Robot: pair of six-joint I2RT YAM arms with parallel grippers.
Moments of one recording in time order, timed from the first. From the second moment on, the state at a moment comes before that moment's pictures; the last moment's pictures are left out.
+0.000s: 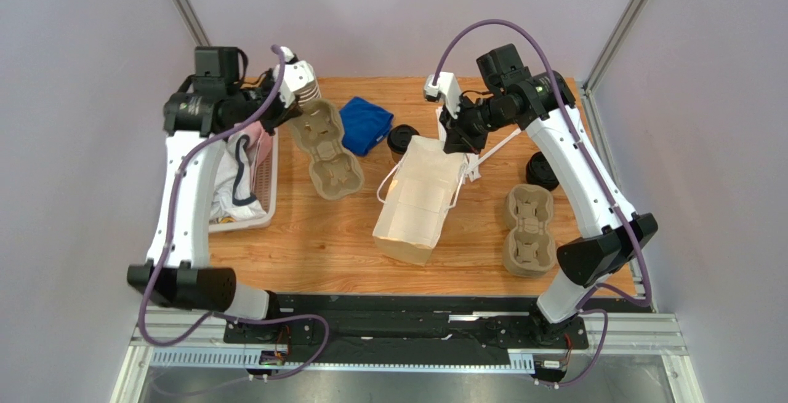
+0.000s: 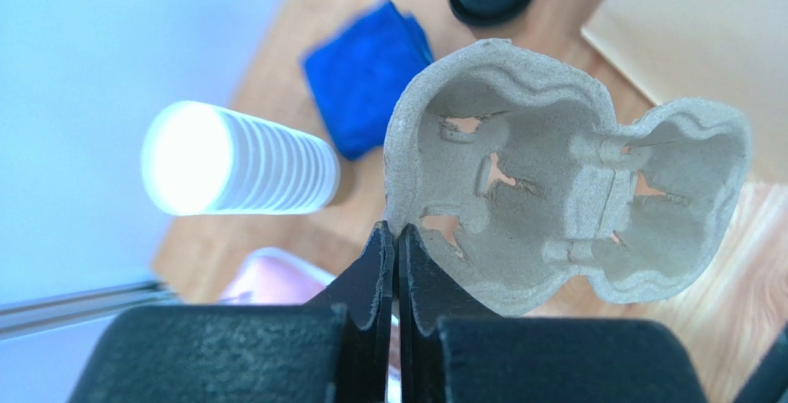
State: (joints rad) left arm -0.06 1.46 1.78 -1.07 0.63 0.88; right arm 0.44 1.68 2.00 -1.31 -0.54 -0.65
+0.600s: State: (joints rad) left arm -0.34 1.22 2.32 -1.00 0.58 0.70; right arm 0.46 1.65 2.01 -1.31 -0.55 -0.60
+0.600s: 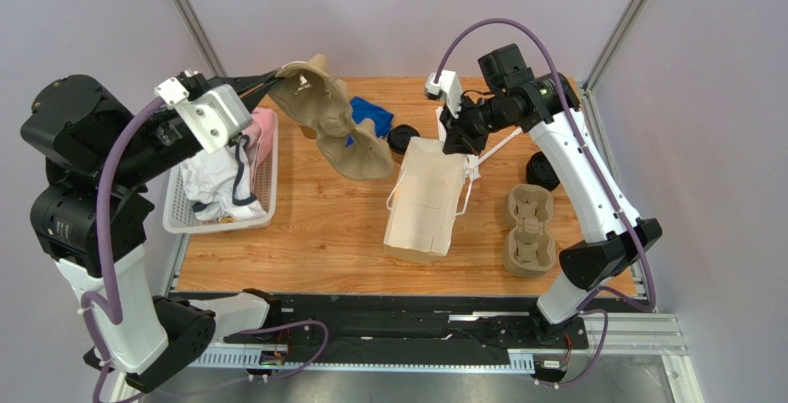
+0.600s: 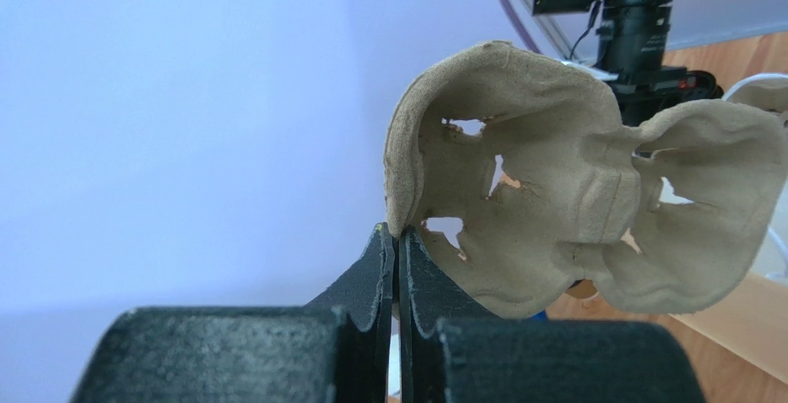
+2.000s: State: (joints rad) left arm -1.06 1.37 2.05 -0.87 -0.10 1.01; right arm 0.52 1.67 2.03 -1.31 -0.43 -0.49
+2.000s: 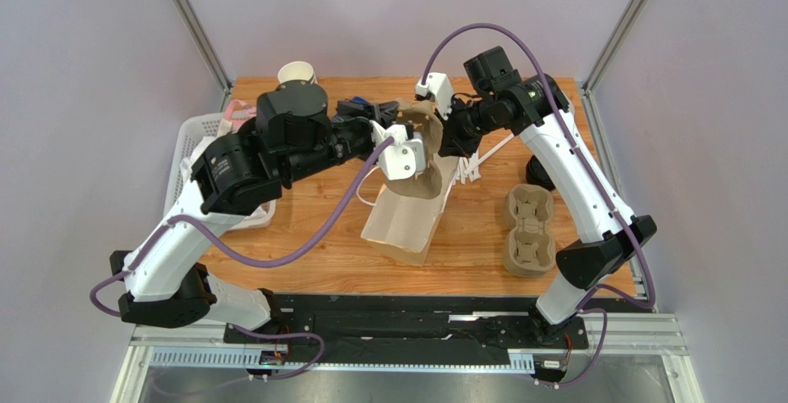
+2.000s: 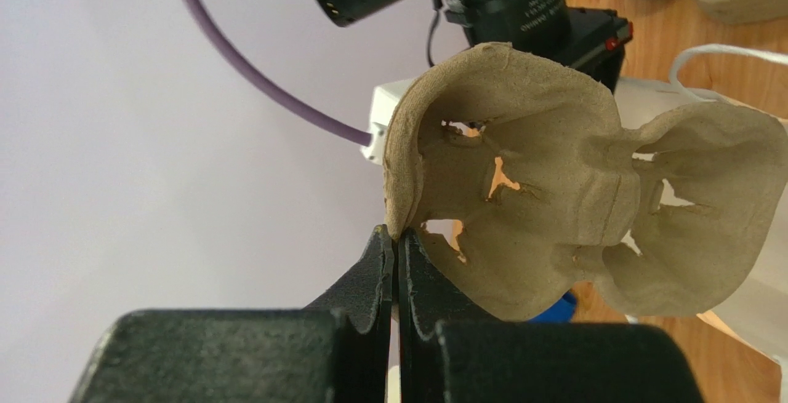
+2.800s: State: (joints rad) left arm -1.10 1.24 1.69 -0.85 -0.06 0.98; right arm 0.60 1.67 2.06 -1.31 -0.44 -0.50
